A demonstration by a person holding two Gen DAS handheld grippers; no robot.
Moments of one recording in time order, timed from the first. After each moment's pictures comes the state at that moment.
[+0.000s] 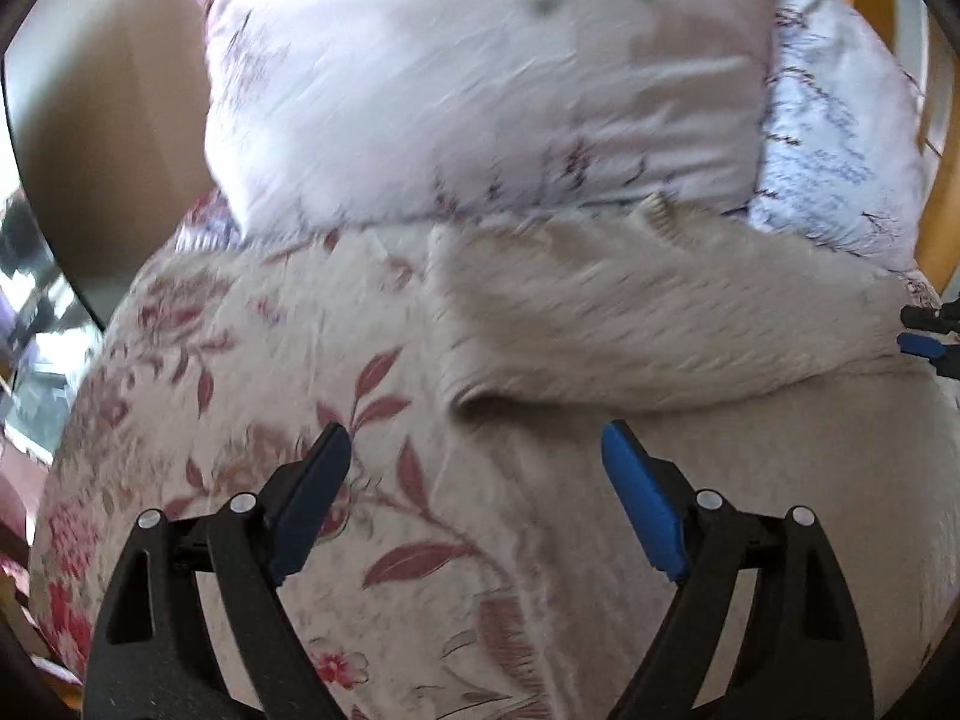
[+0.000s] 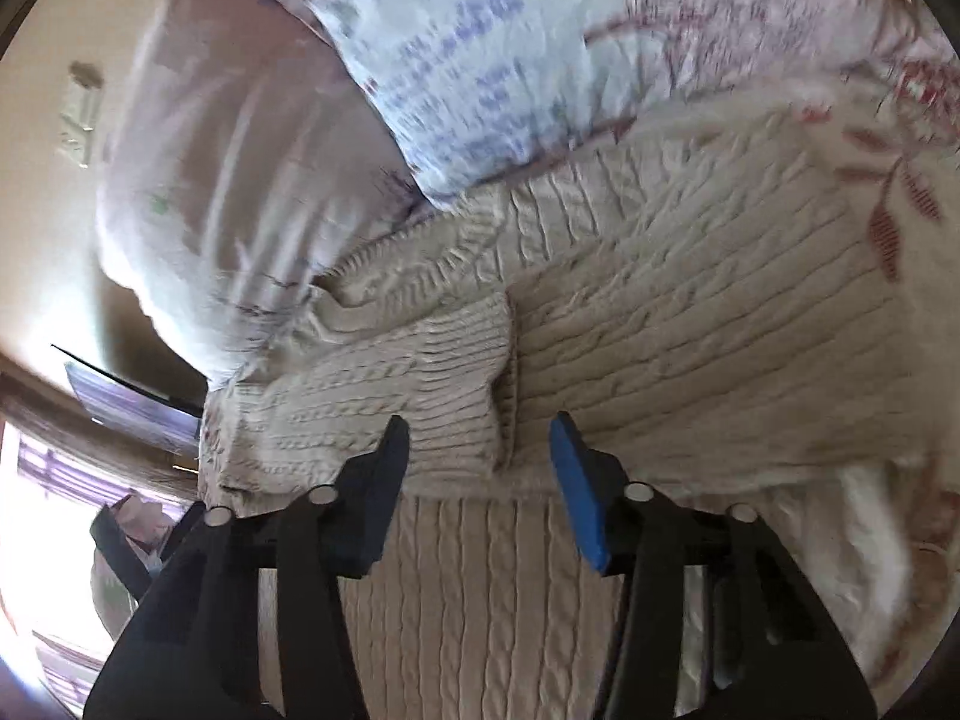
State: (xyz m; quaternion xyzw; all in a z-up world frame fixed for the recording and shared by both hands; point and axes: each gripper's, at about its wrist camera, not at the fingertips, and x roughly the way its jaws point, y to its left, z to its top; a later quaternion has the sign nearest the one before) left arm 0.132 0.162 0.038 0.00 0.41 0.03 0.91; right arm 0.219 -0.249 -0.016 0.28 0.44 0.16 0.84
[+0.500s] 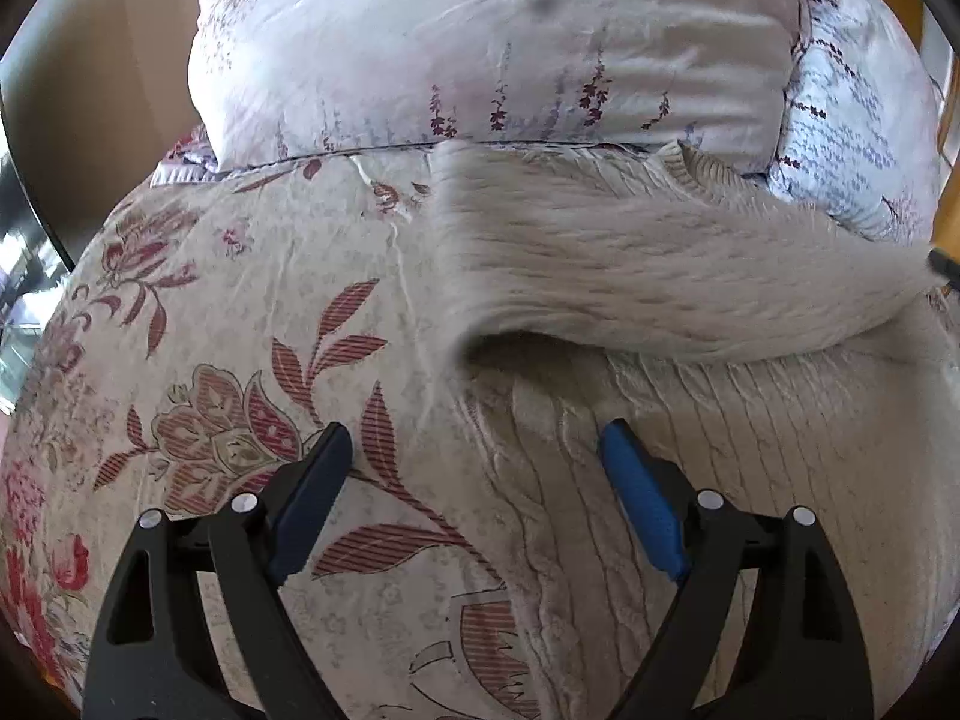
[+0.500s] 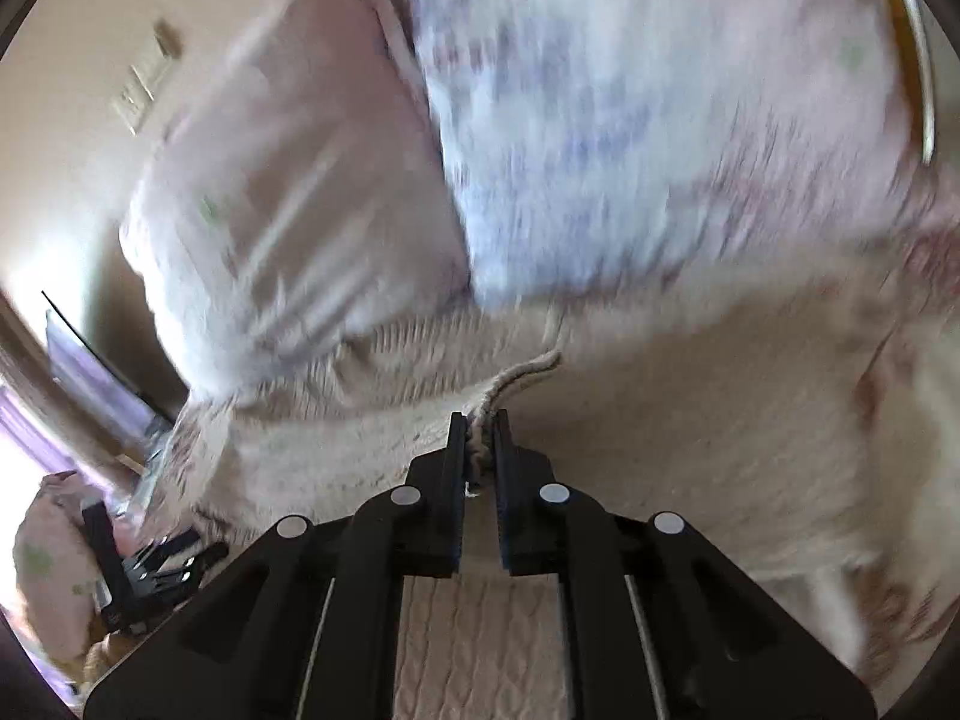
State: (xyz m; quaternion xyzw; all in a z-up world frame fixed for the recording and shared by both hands) left arm 0.145 0.163 0.003 -0.03 0.44 0.03 0.90; right arm 0.197 -0.236 0.042 0.17 0.29 0.13 0.93
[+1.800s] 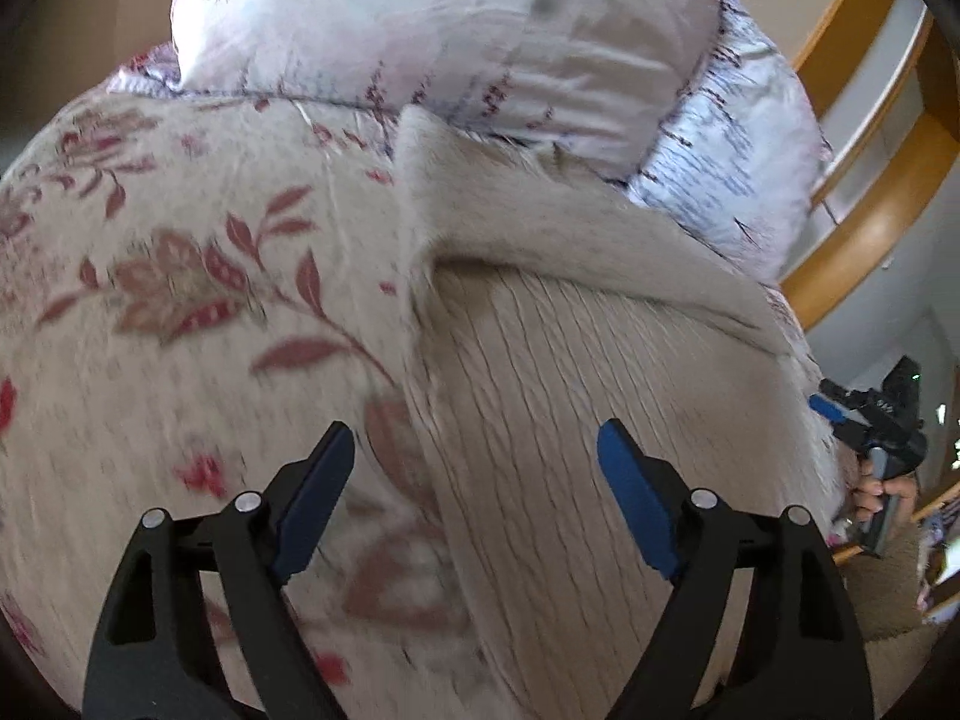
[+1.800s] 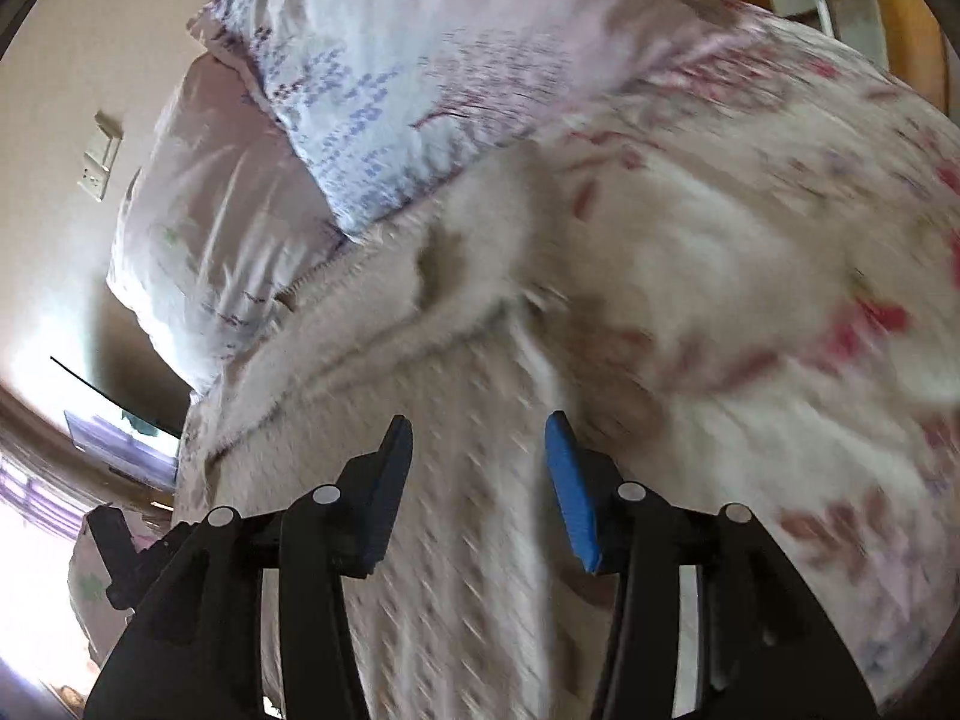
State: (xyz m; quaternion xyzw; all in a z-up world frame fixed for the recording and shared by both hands) left arm 0.063 0.172 0.015 -0.16 0.44 -0.13 0.87; right arm 0.091 -0.355 -0.022 0.29 0.37 0.11 0.88
